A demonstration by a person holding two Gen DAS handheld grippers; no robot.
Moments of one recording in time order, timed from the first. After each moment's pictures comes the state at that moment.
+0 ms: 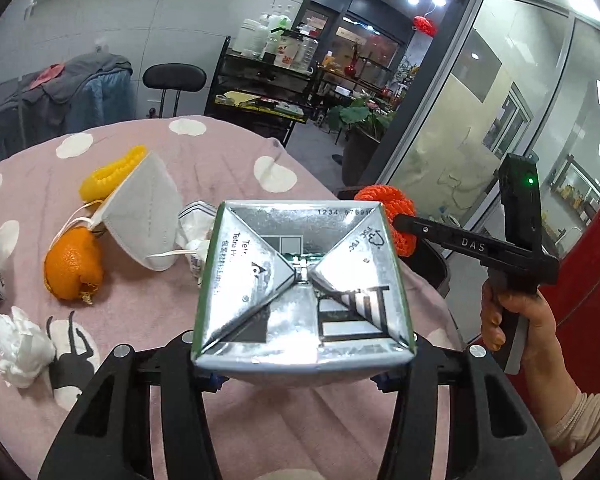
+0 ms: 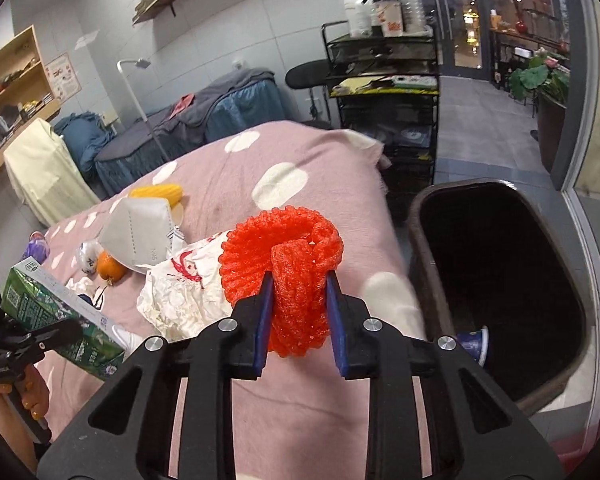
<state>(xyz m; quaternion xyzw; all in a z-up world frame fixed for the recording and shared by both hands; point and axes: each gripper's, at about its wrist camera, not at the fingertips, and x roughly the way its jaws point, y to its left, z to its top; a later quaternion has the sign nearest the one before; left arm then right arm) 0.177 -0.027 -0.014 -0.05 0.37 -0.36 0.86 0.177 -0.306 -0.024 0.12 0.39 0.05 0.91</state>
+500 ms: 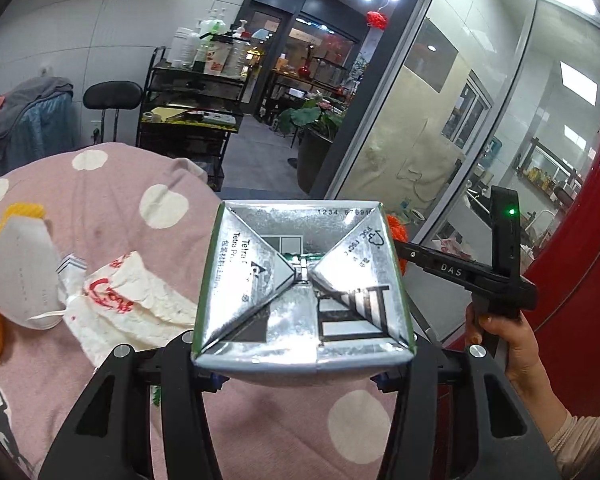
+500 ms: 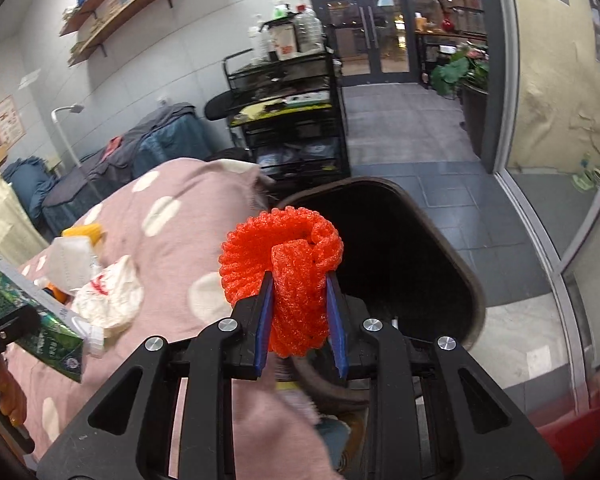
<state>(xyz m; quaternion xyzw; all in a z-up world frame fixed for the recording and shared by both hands) 0.177 -0.137 0.006 -0.03 0.34 -0.43 0.83 0.125 -0.423 -0.024 0.14 0.37 -0.08 0.92</state>
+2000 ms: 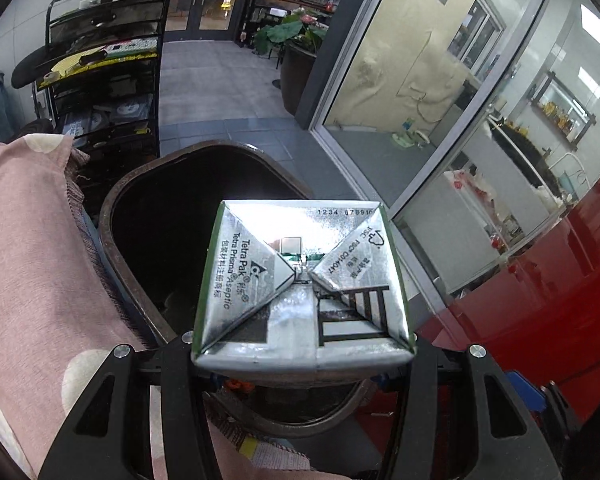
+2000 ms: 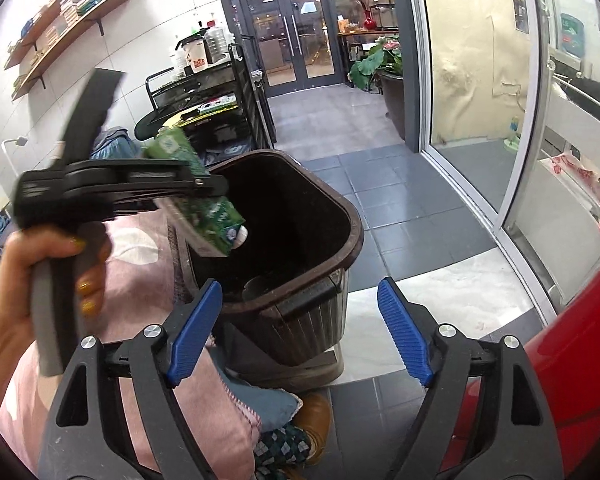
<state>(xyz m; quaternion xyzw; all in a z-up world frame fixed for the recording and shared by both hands) 0.224 -0.368 -0.058 0.07 0.46 -0.43 0.77 0.008 -0.455 -0.060 0.17 0.35 -0.20 0.90</state>
